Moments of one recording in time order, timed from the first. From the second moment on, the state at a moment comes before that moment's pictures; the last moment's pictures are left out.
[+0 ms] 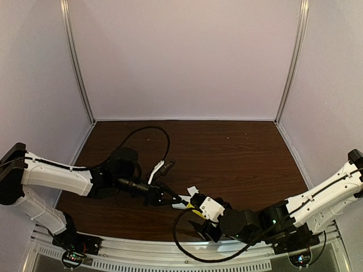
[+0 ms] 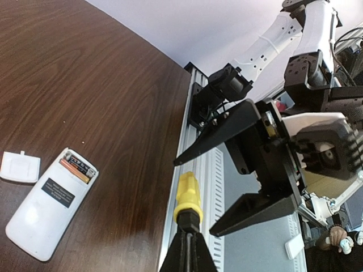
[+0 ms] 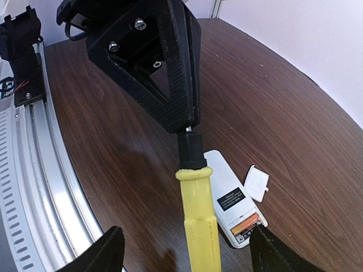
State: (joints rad) left arm -0.98 1.42 0.62 0.39 0.73 -0.46; right arm 1.61 1.37 0.67 0.09 0.65 0.25
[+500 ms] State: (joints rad) left arm -0.98 1.30 0.58 0.40 0.64 -0.46; right arm 1.53 1.15 0.53 0.34 0.57 0.37
